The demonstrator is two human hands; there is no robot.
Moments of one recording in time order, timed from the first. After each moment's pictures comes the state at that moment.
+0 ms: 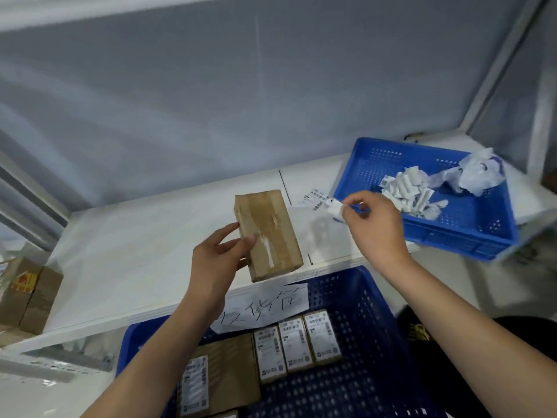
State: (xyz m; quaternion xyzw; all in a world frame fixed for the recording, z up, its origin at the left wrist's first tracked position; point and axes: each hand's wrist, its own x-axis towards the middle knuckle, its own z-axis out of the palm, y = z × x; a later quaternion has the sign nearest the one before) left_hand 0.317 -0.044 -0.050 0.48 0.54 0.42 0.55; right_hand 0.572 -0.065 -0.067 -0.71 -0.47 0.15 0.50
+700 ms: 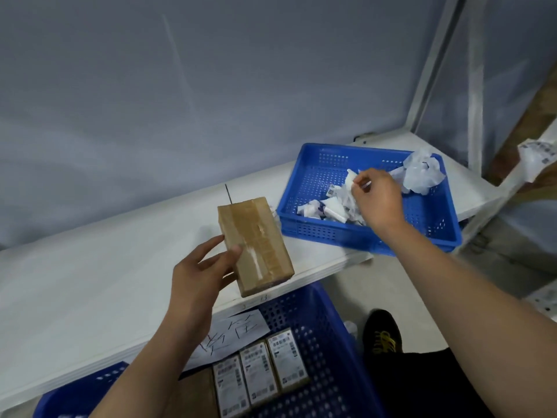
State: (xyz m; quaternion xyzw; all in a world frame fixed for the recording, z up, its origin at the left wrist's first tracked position) left_hand 0.419 -0.030 -0.065 0.47 0.52 0.40 0.60; right_hand 0.750 -0.010 -0.103 -0.80 -0.43 0.03 0.41
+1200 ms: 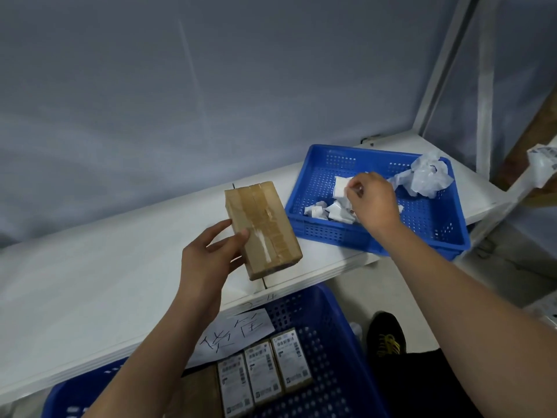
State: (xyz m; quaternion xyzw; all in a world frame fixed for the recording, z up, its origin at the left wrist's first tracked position) left_hand 0.423 -0.018 -0.049 0.47 0.50 0.42 0.59; right_hand 0.729 -0.004 -0.095 -0.80 -0.50 0.01 0.34
